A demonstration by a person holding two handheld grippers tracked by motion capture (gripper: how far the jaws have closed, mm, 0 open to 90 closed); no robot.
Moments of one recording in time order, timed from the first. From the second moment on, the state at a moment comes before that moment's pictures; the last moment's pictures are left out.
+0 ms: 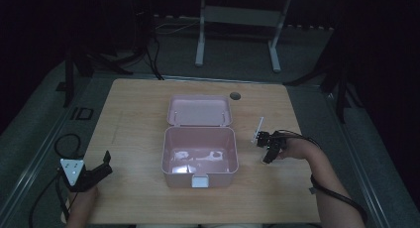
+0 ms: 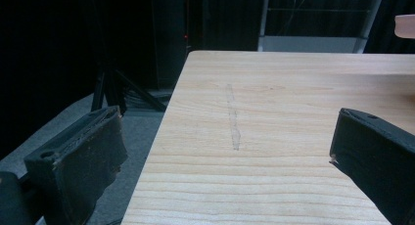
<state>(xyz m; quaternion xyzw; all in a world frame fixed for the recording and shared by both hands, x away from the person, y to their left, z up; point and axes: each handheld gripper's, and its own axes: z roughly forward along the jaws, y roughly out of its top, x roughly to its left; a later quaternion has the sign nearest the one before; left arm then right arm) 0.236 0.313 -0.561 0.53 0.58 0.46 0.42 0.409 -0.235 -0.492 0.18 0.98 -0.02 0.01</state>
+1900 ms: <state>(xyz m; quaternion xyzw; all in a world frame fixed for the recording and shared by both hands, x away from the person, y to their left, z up) 0.237 0.314 -0.561 0.53 0.58 0.46 0.42 0.342 -0.112 -0.342 -0.04 1.00 -0.02 0.06</state>
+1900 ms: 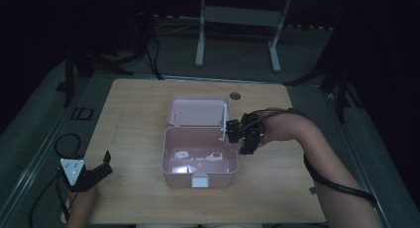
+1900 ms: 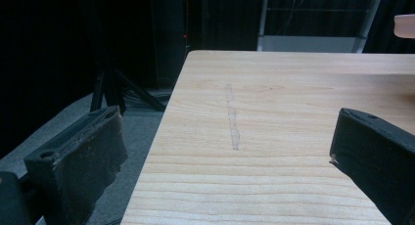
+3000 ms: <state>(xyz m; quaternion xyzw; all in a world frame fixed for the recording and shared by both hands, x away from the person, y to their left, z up) 0.237 0.314 -0.561 0.53 0.57 0.46 0.42 0.362 -0.062 -0.430 -0.06 1.00 -0.03 0.02</state>
